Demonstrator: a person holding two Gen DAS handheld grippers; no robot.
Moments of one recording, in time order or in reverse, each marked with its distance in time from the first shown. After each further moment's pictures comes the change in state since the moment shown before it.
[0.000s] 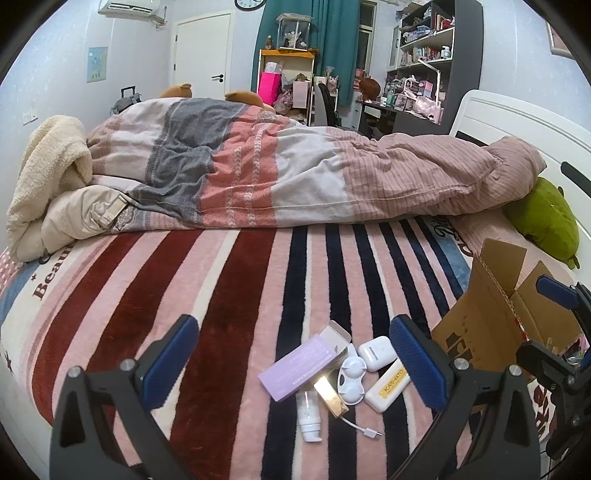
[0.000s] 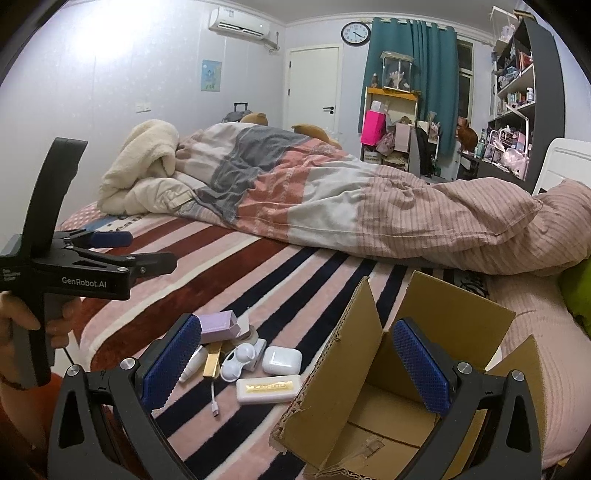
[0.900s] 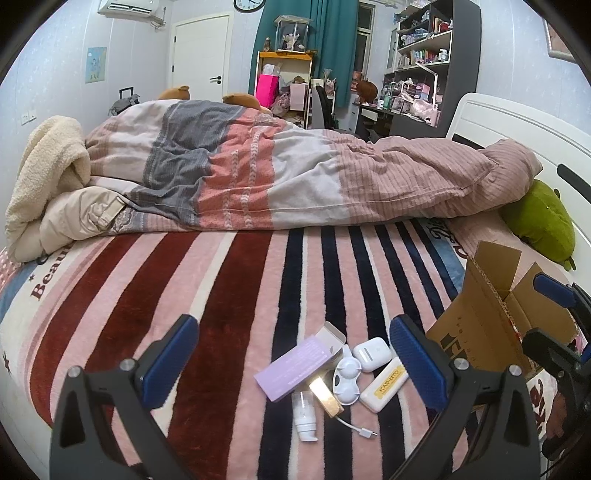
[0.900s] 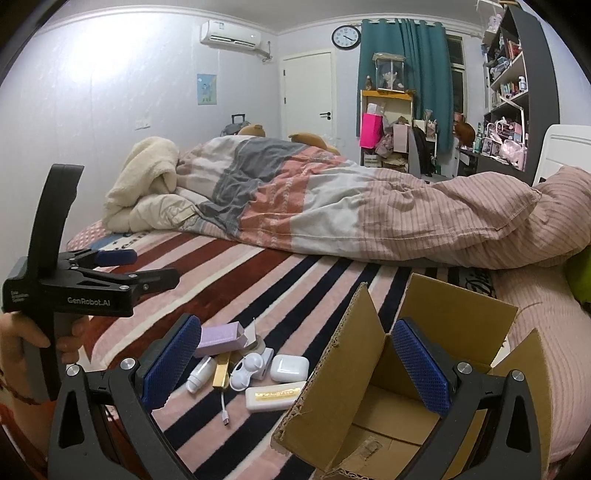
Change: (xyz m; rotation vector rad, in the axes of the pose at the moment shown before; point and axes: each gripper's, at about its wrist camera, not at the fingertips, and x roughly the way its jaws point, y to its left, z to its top) left arm -0.002 -0.005 0.000 -0.003 -0.004 -0.008; right arm -0.006 -0.005 0.003 0.050 -0.038 0.028
